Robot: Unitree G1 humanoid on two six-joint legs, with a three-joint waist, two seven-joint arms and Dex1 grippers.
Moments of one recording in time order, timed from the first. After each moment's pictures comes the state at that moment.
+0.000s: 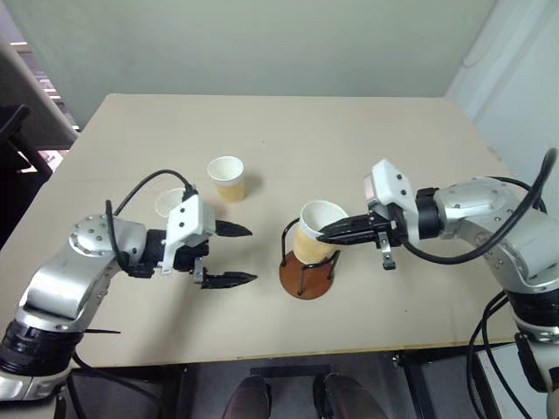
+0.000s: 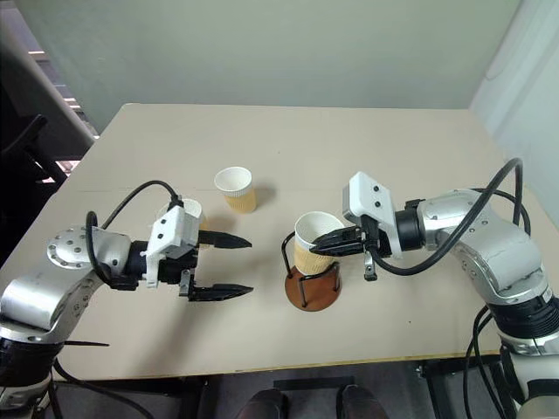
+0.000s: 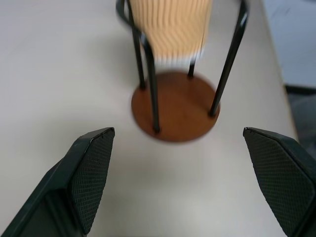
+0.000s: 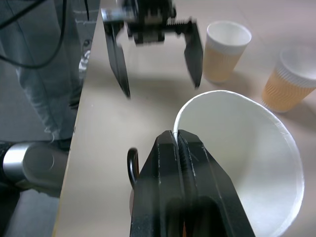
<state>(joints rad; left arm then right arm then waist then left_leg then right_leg) -0.35 0.95 0.05 -0.33 -0.56 0.53 -1.20 -0.72 -0.78 0.20 -0.44 0.56 0.78 1.12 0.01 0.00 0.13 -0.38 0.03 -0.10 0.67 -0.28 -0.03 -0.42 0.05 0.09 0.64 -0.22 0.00</state>
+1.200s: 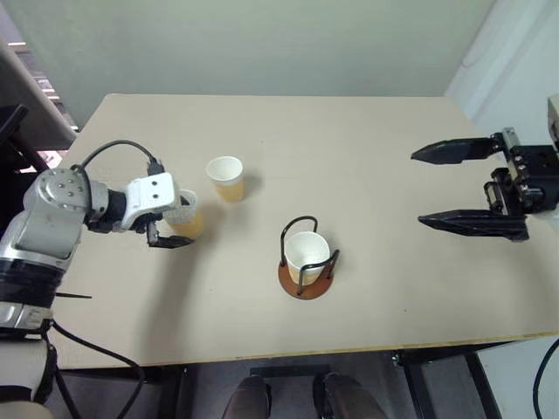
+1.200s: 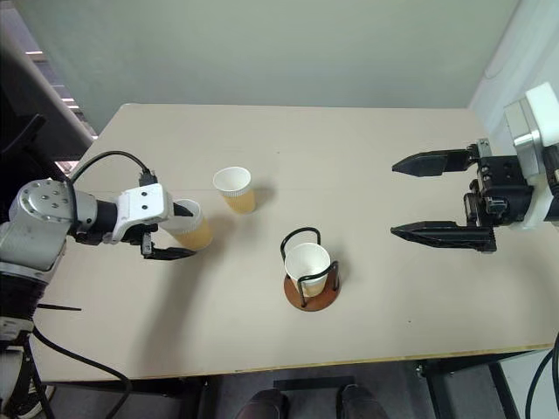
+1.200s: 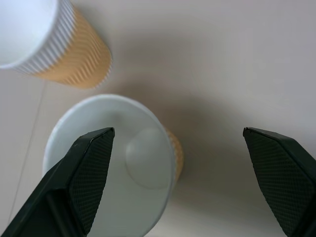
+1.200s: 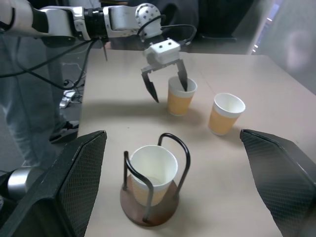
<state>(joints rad) -0.70 1.05 -0.18 0.35 -0.02 0.09 -1.30 -0.63 -1.06 -0.29 -0.33 0.88 0.77 1.28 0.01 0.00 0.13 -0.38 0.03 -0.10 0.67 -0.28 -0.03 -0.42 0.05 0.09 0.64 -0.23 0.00</state>
